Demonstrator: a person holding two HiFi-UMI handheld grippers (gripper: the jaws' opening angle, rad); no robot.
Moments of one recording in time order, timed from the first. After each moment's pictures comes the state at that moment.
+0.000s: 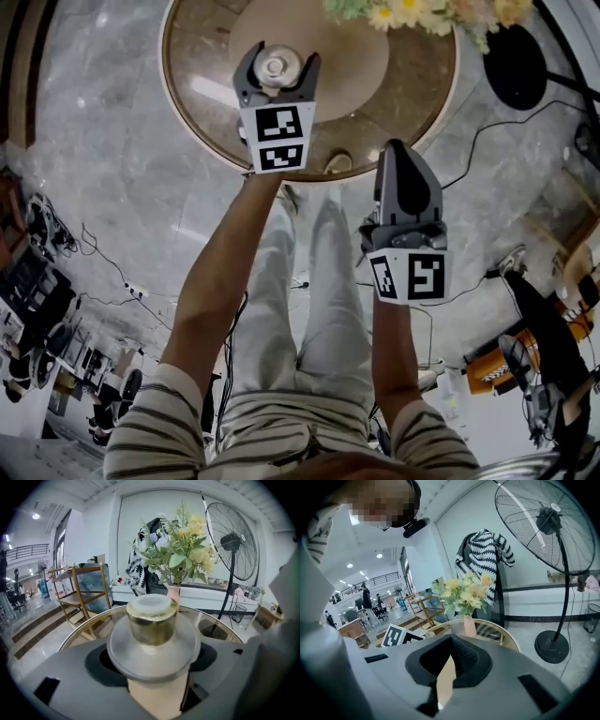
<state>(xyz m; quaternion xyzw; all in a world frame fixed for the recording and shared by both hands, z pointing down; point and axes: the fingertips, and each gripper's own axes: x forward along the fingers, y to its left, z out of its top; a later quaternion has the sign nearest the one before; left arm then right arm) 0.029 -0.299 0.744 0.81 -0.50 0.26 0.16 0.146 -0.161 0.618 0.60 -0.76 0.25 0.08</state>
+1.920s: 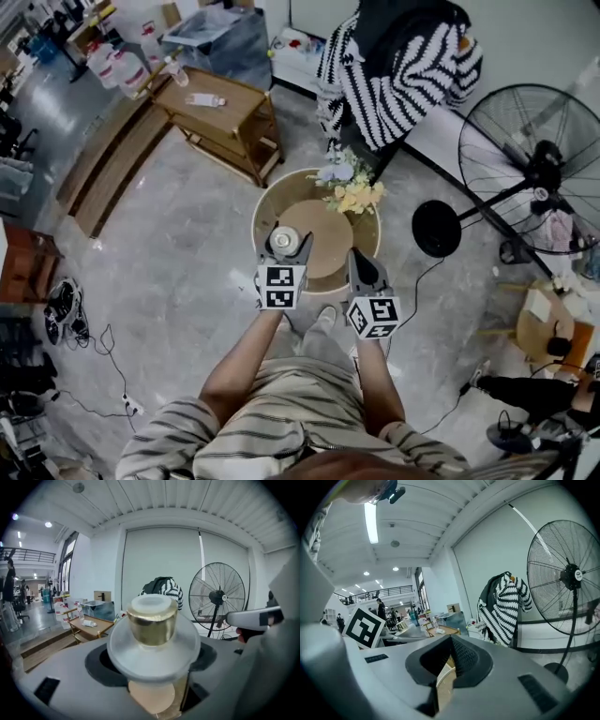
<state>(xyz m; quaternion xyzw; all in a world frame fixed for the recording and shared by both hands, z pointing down) -0.043 -0.180 0.273 0.84 -0.51 0.16 0.12 0.082 -0.109 0.241 0.58 -0.80 0.16 0.02</state>
